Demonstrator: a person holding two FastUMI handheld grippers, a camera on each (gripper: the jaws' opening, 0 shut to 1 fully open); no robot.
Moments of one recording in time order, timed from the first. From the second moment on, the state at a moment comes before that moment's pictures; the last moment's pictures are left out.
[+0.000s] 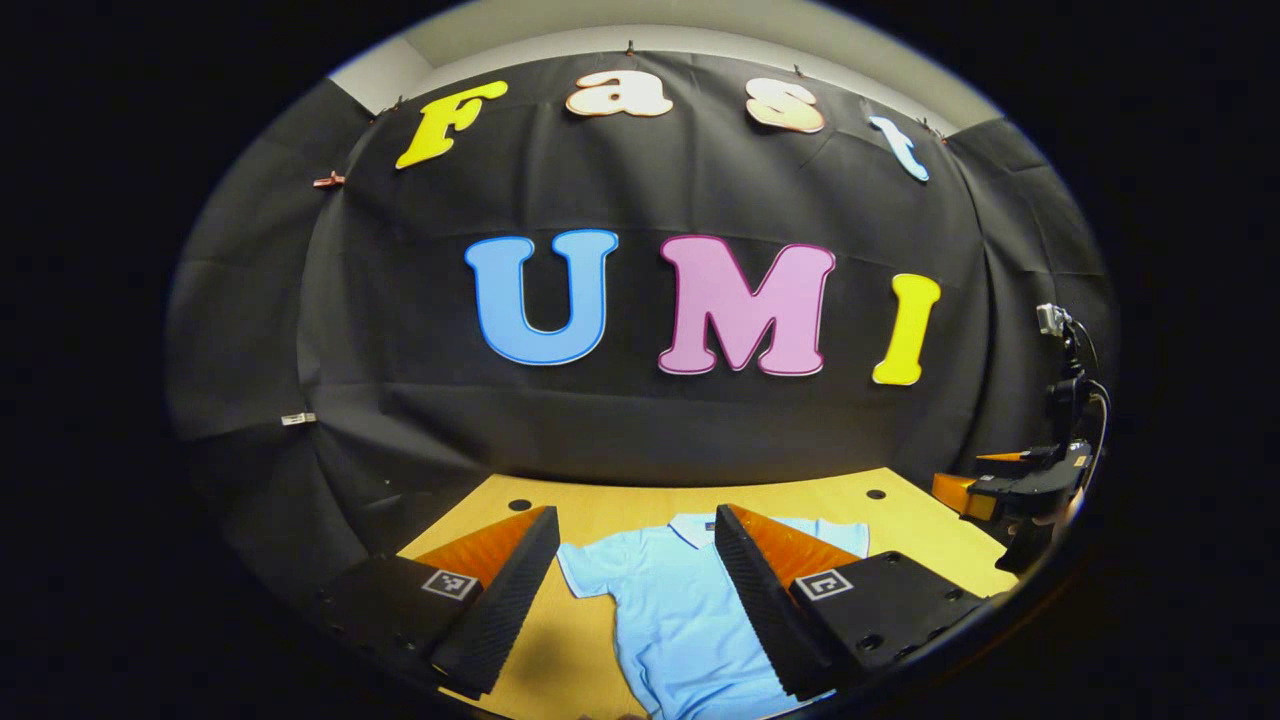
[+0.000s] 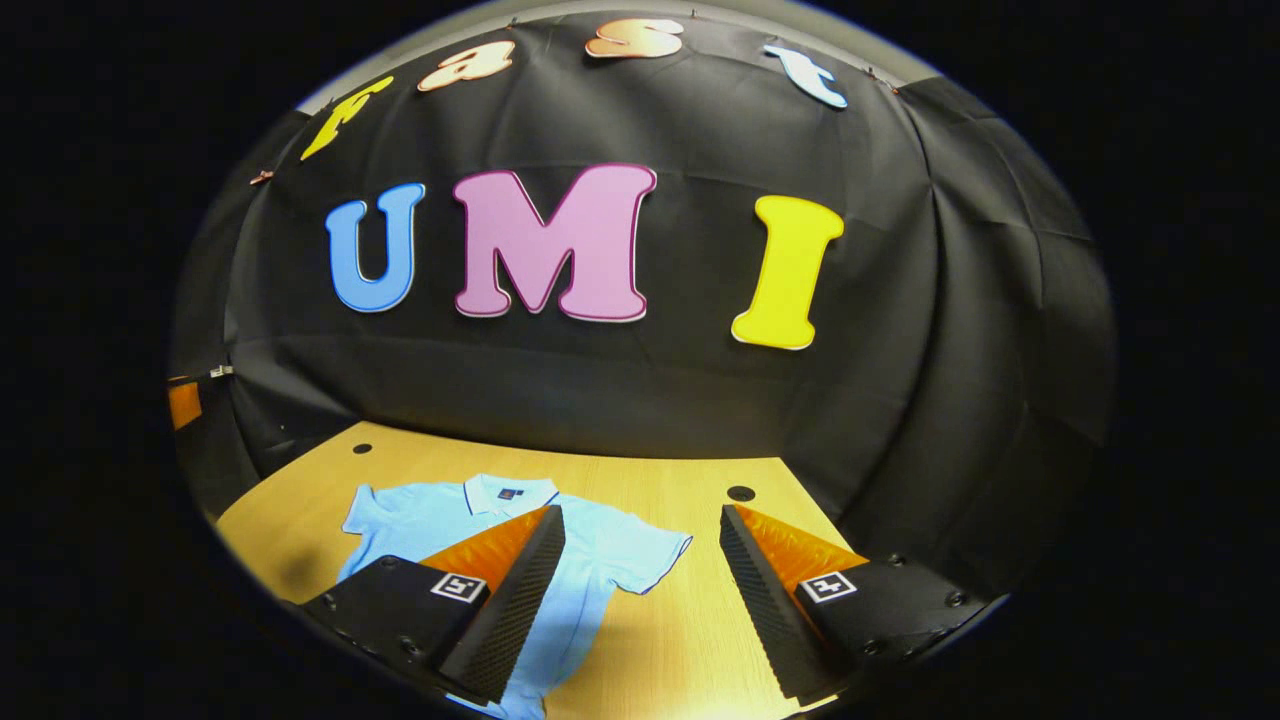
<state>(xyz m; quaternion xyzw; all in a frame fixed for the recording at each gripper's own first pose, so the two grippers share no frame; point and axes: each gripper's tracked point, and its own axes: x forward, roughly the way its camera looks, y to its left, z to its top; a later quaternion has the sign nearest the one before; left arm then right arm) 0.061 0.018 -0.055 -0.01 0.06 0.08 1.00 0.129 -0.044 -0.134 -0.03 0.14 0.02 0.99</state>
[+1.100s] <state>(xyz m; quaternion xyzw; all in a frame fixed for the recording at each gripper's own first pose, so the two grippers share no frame) 0.130 0.031 -0.117 -0.01 0.15 0.16 0.98 0.319 -0.095 -0.362 -0.04 0.35 0.05 0.93</state>
